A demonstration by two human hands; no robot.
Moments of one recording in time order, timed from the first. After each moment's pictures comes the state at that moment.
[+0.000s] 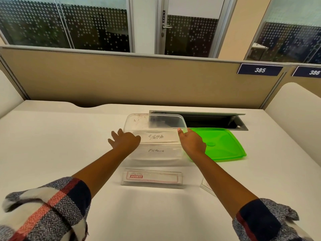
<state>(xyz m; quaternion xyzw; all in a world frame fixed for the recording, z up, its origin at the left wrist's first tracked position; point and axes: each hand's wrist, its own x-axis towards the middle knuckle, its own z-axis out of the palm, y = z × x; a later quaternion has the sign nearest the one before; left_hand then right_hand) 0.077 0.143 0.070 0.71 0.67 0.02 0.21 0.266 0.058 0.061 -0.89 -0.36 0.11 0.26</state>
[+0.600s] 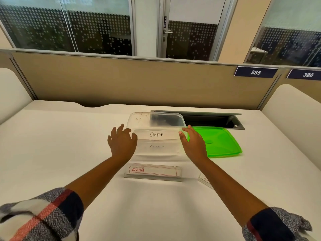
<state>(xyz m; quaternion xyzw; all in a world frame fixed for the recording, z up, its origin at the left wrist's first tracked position) 0.049 0.102 0.069 0.73 0.62 0.24 0.15 0.259 0.015 0.061 -0.79 -0.48 0.07 0.36</state>
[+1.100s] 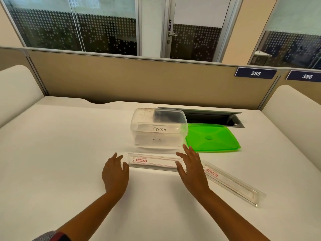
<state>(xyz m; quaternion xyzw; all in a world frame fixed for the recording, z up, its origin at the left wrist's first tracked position) -0.001 0.014 0.003 0.66 0.66 0.29 0.20 0.222 -0.077 0.011 -0.73 -0.60 0.01 0.31</state>
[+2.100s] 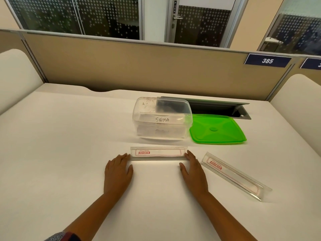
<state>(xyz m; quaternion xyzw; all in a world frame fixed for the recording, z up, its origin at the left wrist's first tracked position) -0.028 -0.002 -0.031 0.78 0.60 0.15 0.13 0.218 -0.086 -0.043 -0.78 -0.50 0.12 0.36</state>
